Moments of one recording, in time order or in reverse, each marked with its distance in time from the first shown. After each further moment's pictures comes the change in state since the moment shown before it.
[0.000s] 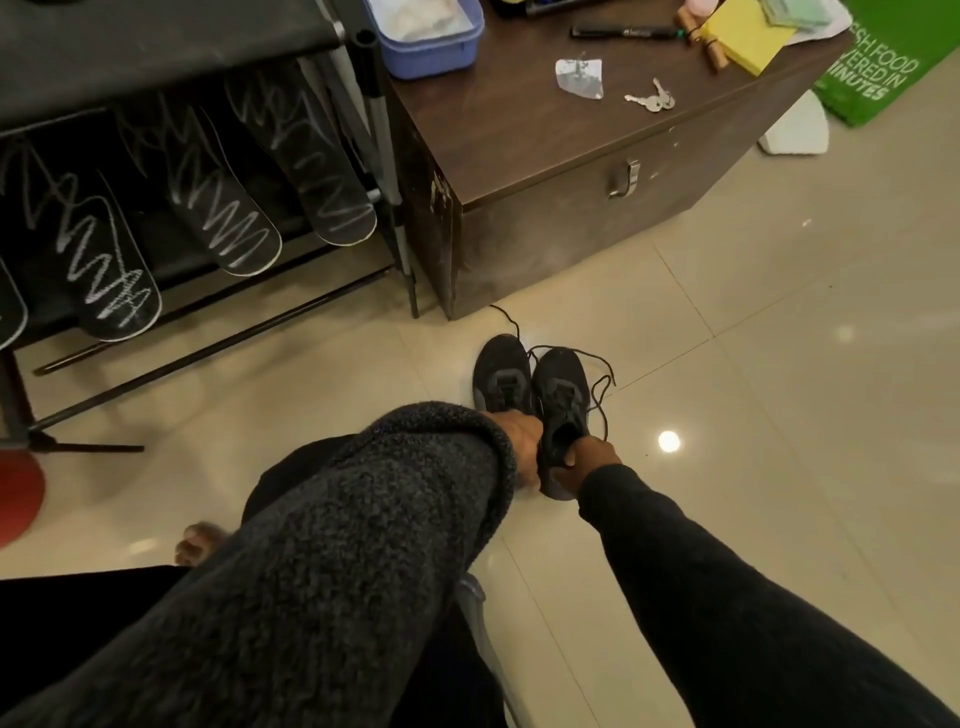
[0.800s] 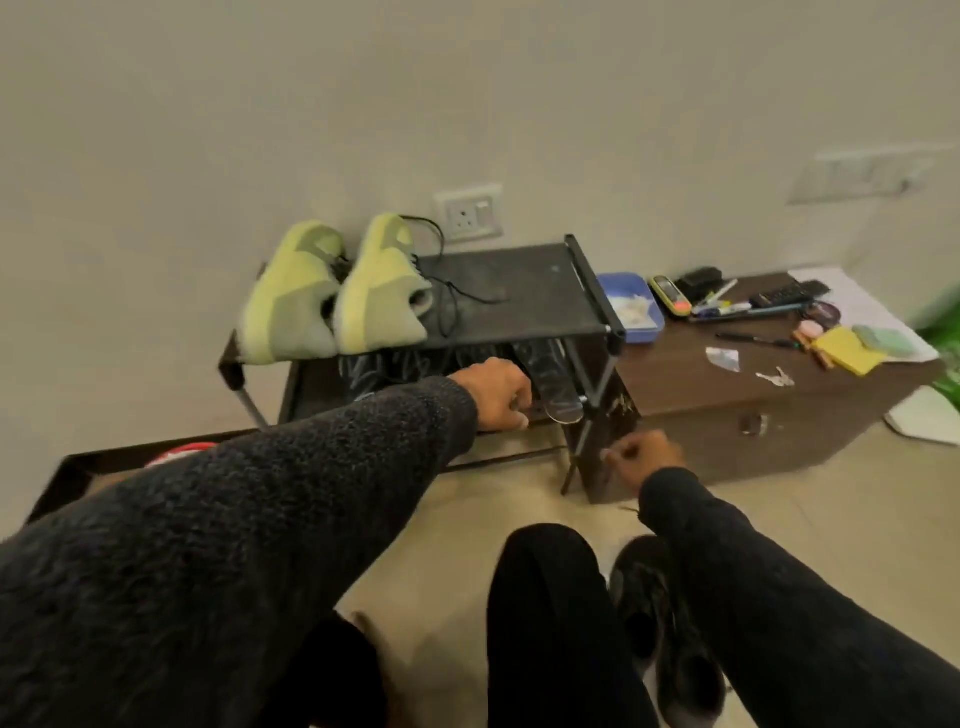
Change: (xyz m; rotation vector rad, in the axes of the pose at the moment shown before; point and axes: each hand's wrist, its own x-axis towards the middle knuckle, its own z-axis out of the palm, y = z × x) left_hand -0.332 -0.169 -0.104 0.046 0.836 -0.100; right_hand -0.158 -0.224 -0.120 0.259 0.281 -0.509
